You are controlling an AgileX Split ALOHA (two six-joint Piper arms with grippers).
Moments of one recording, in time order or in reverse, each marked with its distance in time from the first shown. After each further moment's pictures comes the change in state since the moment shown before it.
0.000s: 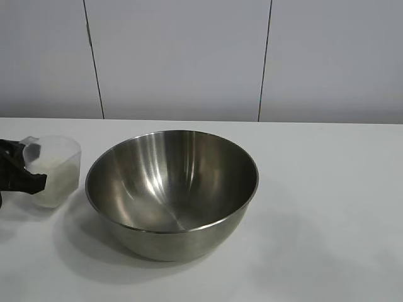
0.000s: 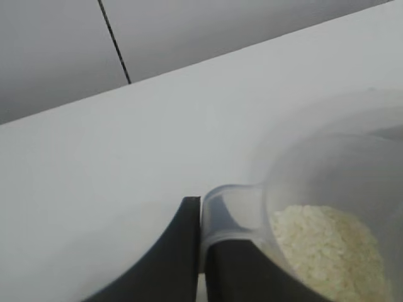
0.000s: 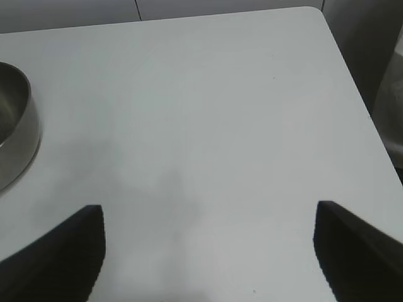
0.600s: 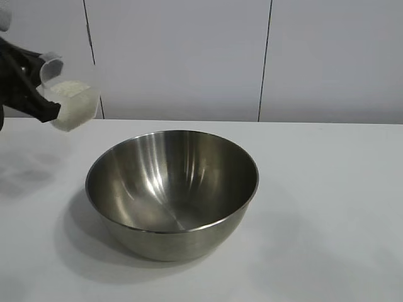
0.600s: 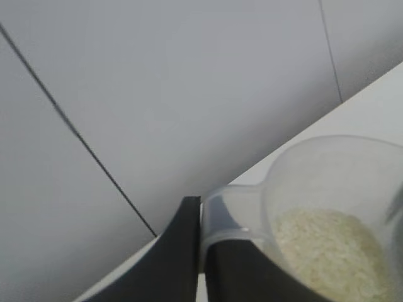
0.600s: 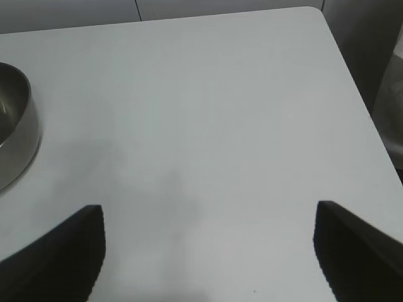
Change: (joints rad) left arm -0.333 -0.198 -0.295 0.101 0.567 0.373; right arm 0.000 0.000 0.000 0.000 0.000 0.000
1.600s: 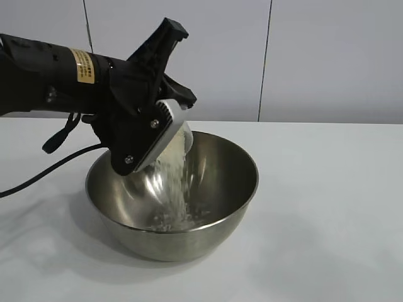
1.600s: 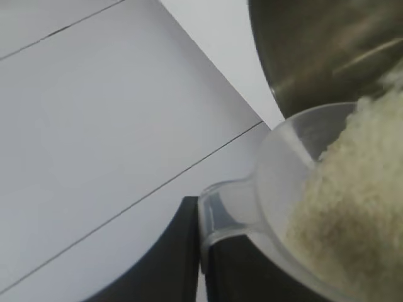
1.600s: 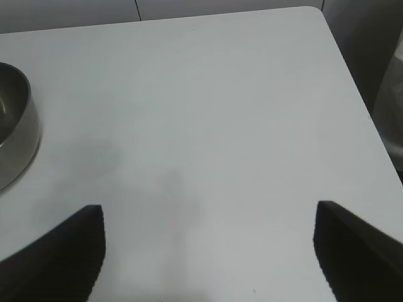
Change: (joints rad) left arm -0.155 0.164 -0.106 0.280 0.029 1.250; right arm 0.000 0.000 0.000 0.000 0.001 0.000
